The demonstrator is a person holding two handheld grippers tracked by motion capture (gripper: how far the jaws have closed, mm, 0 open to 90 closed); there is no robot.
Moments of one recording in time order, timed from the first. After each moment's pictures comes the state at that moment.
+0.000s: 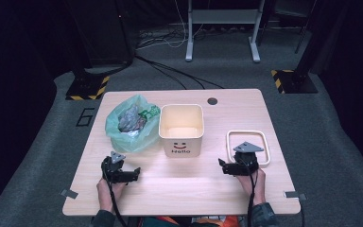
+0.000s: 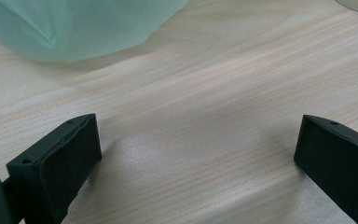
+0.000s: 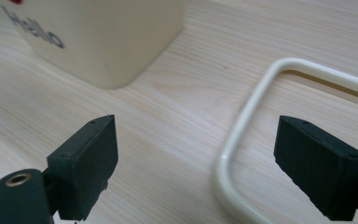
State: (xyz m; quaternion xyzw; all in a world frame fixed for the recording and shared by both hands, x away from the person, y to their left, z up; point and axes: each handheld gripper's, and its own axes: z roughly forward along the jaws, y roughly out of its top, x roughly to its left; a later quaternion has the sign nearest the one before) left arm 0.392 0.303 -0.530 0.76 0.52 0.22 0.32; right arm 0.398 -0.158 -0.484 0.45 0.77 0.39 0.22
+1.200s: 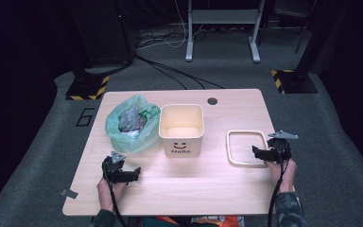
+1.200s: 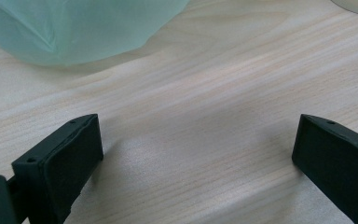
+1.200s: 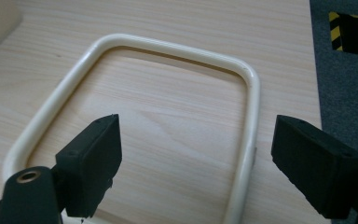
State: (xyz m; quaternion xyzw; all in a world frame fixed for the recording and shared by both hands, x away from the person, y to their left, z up) left arm 0.392 0.302 -0.530 0.76 0.52 0.22 0.32; right arm 0.437 -0.261 -0.482 0.56 0.72 0.33 0.25
